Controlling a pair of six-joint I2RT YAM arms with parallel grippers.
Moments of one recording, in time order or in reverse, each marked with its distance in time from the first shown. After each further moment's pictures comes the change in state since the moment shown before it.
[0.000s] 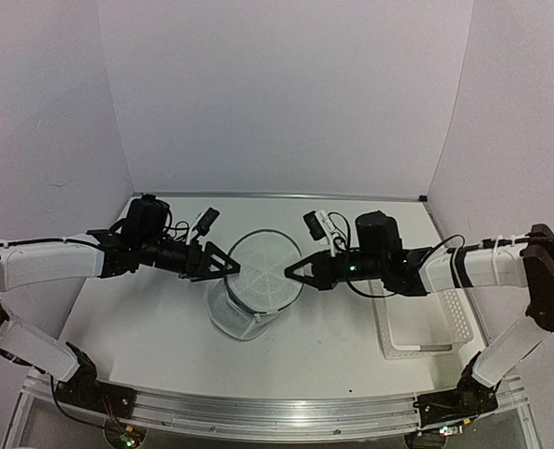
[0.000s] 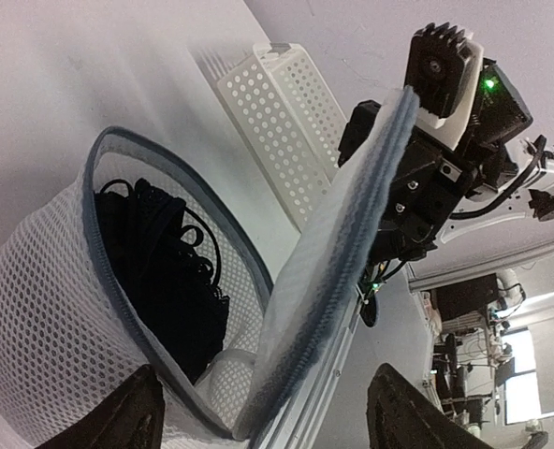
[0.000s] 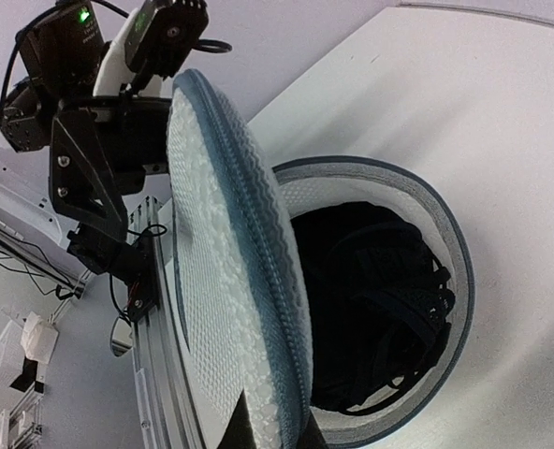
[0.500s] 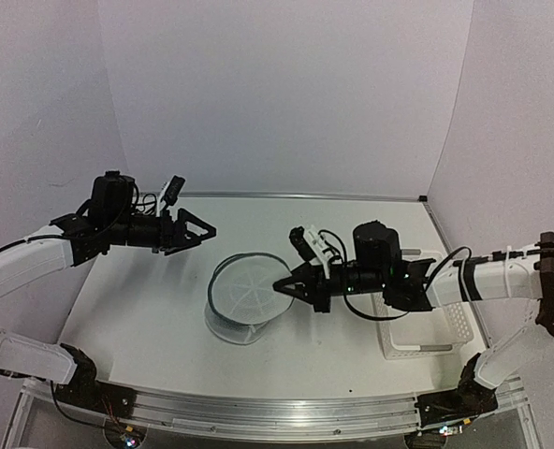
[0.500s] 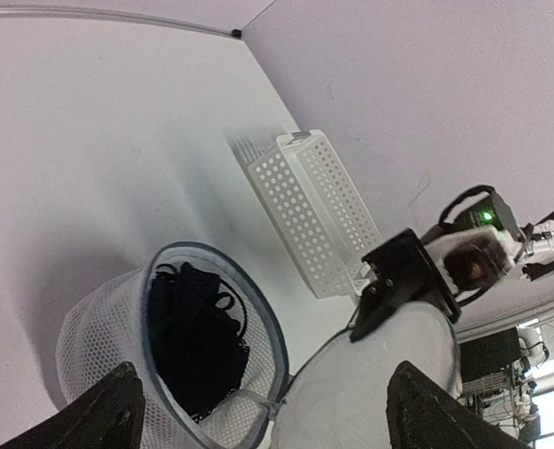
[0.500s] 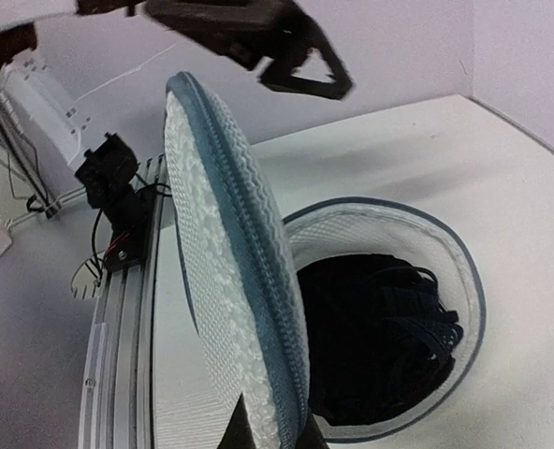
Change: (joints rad) left arm 0.120 -0.193 0.084 -0.152 -0.075 -0.003; right arm 0.114 -0.065 -0.035 0.051 0.046 -0.376
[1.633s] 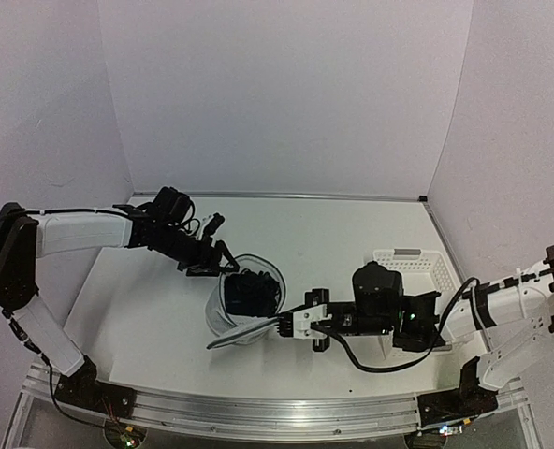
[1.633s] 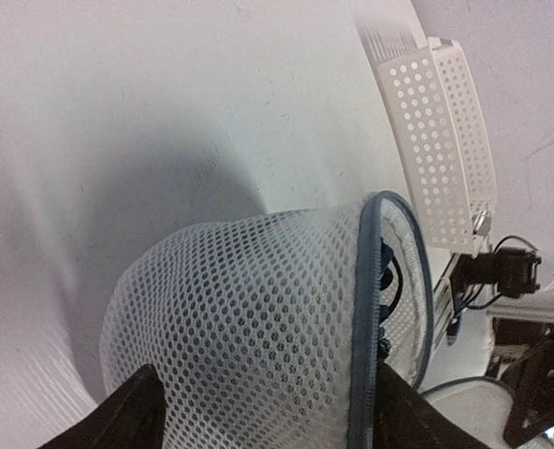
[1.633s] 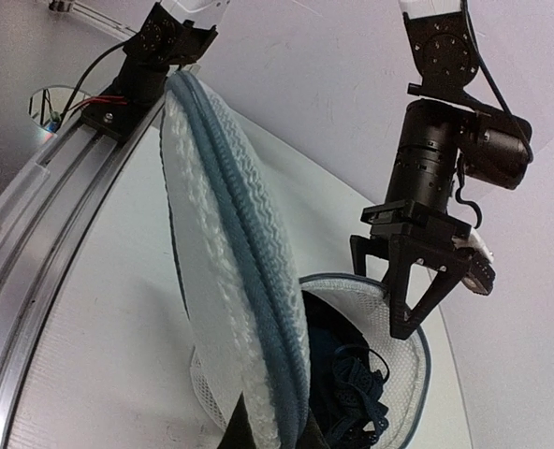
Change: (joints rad) left arm -0.069 0.437 0.166 -0.209 -0.100 0.127; right arm 0.279 -0.101 -0.154 0.080 0.322 -0.790
